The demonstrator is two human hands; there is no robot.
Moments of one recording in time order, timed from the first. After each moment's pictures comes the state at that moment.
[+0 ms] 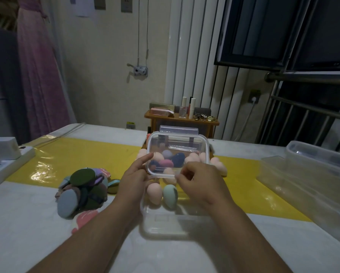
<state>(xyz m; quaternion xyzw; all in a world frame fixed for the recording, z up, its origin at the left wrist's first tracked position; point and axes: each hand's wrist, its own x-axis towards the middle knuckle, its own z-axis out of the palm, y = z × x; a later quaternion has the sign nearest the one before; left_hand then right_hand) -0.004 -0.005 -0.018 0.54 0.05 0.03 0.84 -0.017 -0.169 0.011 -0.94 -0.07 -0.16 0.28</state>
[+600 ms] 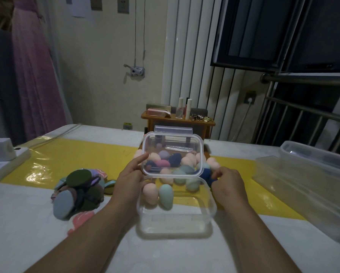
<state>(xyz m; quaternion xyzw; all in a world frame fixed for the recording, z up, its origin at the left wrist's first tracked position) 0.000 -0.003 -0.021 0.55 0.05 0.04 0.83 0.016 -0.231 -0.021 -0.92 0.17 -0.18 0.30</state>
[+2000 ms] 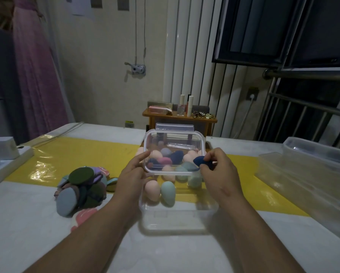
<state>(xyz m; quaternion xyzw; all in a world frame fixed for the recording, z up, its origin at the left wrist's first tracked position) -0.005 -0.004 -0.019 0.54 0.05 0.04 0.84 -0.010 -0.200 0.004 -0.86 0.01 -0.24 0.45</state>
